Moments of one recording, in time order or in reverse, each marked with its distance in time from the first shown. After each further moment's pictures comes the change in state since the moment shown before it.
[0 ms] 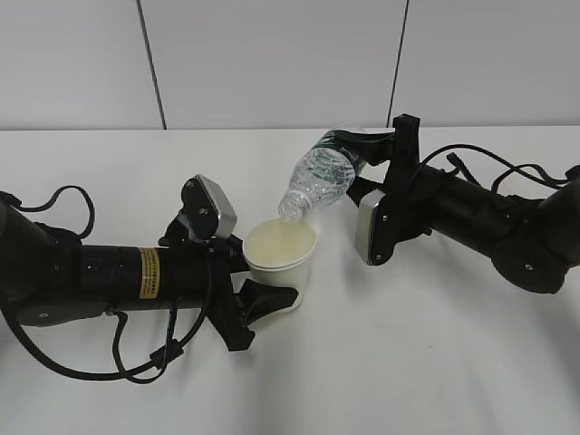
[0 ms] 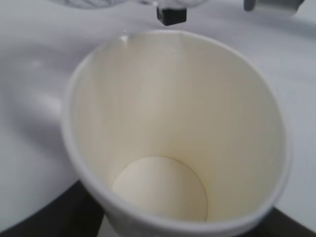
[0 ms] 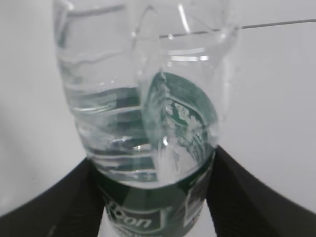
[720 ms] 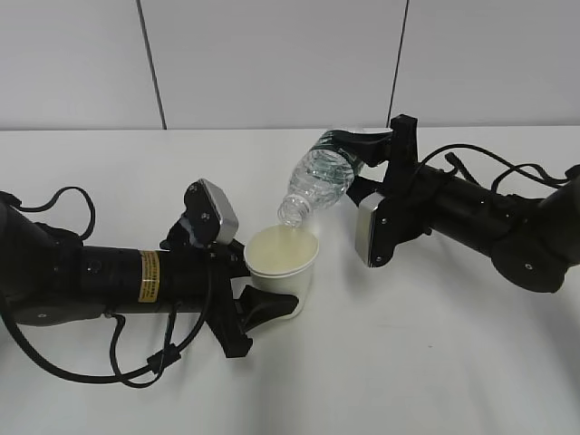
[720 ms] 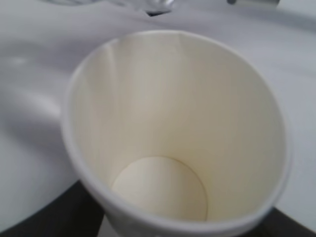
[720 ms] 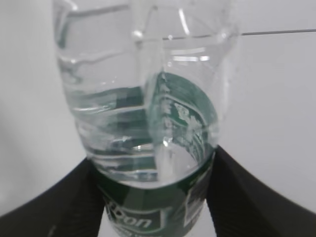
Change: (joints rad) left arm 0.000 0.000 0.000 0.042 0.007 -0.014; right arm 0.000 0.000 -0.005 -0.008 0.000 -0.036
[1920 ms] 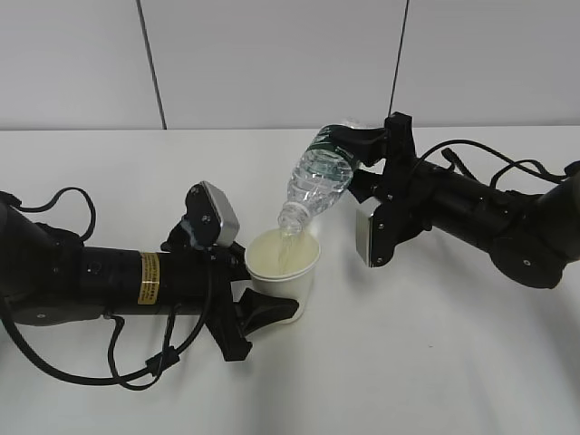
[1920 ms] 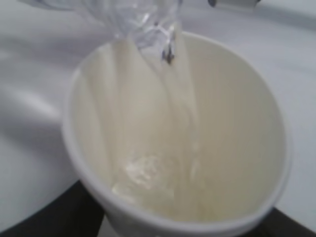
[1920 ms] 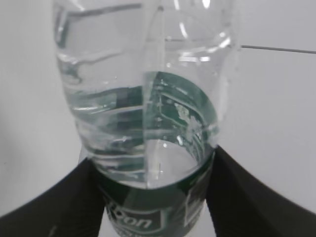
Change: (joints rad) left arm 0.000 0.000 0.000 0.026 0.002 -0.016; right arm 0.000 0.000 -0.012 -0.005 0.000 -0.123
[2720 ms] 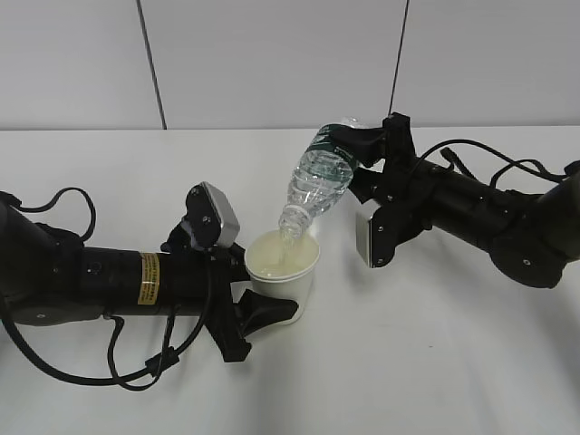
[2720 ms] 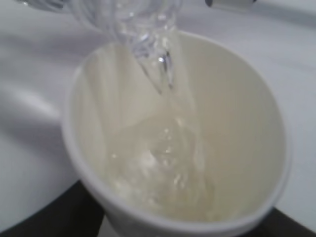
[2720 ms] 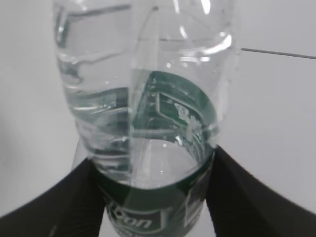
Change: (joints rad) left arm 0.000 0.000 0.000 0.002 0.005 0.000; right arm 0.000 0.000 -0.002 0.000 0.000 -0.043
